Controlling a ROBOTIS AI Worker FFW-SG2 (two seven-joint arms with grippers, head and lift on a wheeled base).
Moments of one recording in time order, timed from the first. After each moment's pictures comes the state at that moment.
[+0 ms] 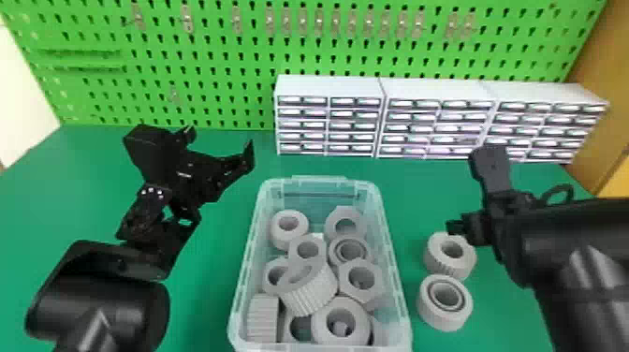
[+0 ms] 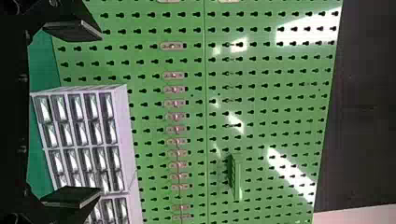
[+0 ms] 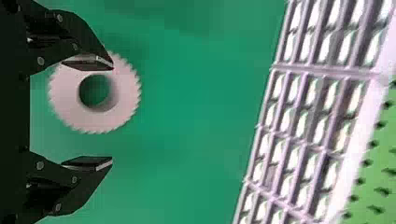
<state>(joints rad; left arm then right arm) -0.09 0.16 -0.12 -1.74 0.14 0.06 -0.14 -0.28 -0.15 0.08 -1.86 0.19 1.34 0.09</state>
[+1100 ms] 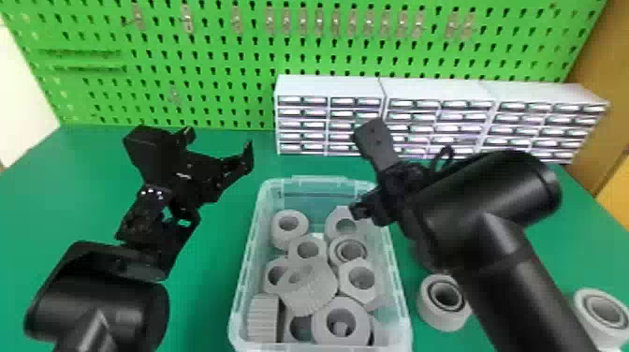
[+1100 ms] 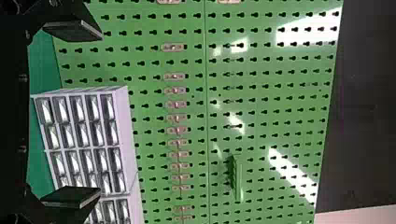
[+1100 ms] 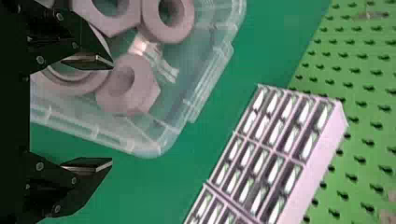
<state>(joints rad) -0.09 0.16 -0.12 -1.74 0.13 0.06 -0.14 -0.46 -0.12 0.46 -1.81 0.07 1.38 0.09</state>
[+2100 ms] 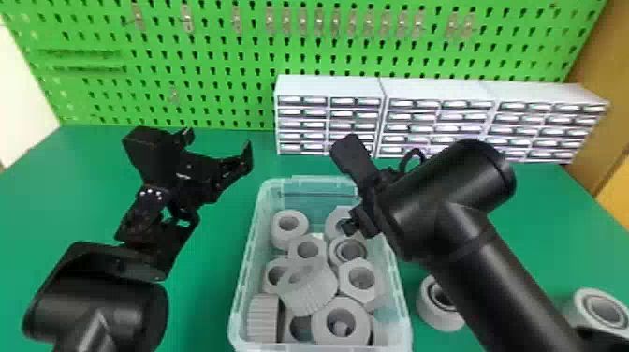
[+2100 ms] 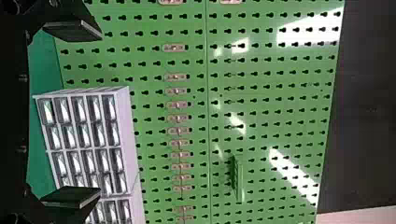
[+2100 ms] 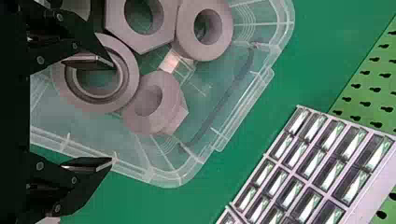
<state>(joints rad) -0.09 0.16 -0.12 -1.74 0.13 0.06 -0.14 -0.54 -0.10 0.56 -1.70 0.05 1.48 0.09</state>
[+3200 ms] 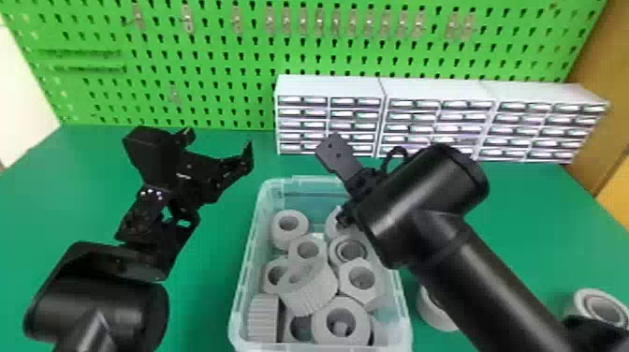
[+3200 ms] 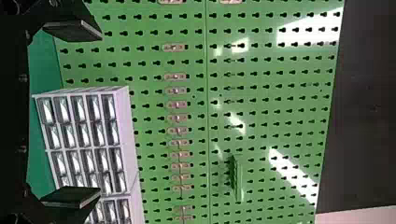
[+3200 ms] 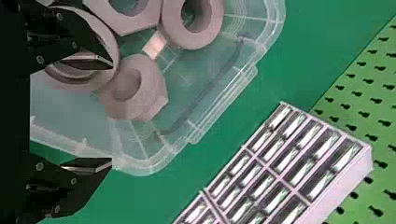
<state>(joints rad) -0.09 0.16 -0.12 -1.74 0.13 0.06 -0.14 -0.58 -0.11 0.66 -1.62 0.13 1.37 0.09</state>
